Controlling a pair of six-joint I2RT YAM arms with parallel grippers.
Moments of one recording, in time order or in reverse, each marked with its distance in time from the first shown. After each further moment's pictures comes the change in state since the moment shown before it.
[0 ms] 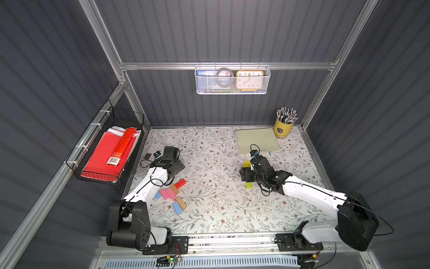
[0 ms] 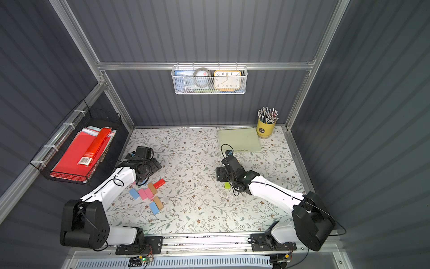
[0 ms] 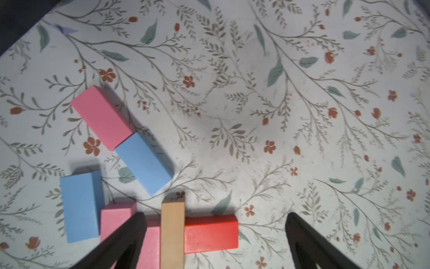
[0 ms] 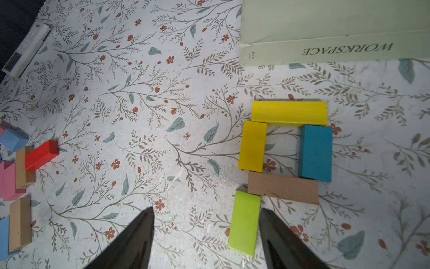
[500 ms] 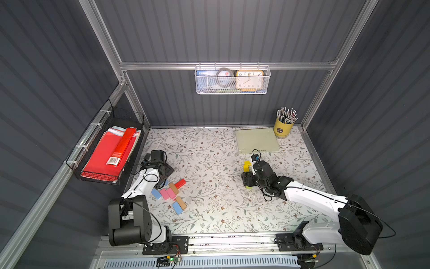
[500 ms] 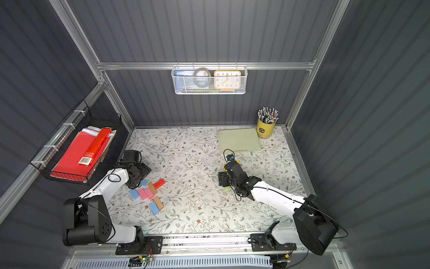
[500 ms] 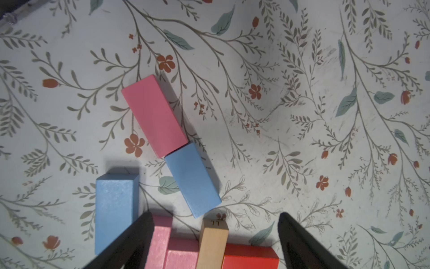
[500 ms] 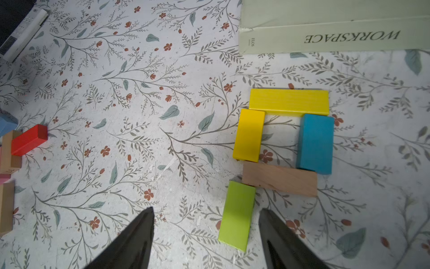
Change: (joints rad) left arm 0.175 0.047 -0.046 0.040 0.090 -0.042; right arm -0.001 -0.045 -0.117 0.090 -0.004 -0.043
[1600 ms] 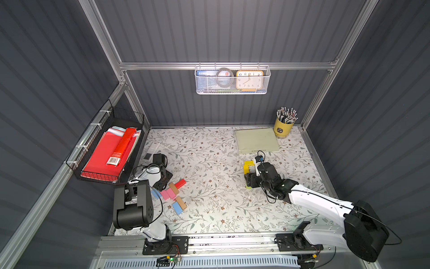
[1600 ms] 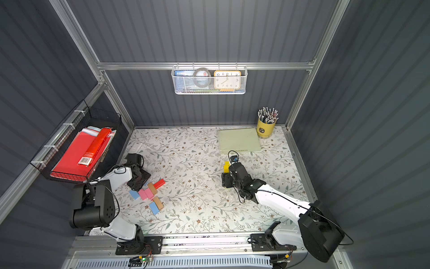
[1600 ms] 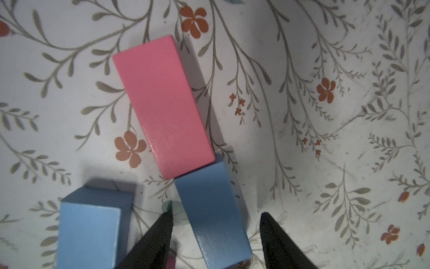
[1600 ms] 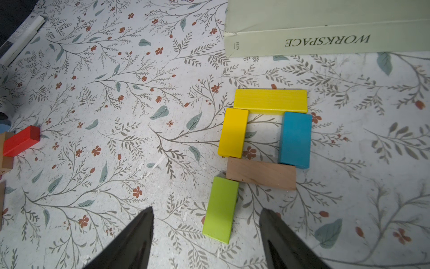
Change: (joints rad) left arm 0.035 0.157 -0.024 0.075 -0.005 -0.087; right arm -0.033 -0.063 -0.058 0.013 0.004 -0.024
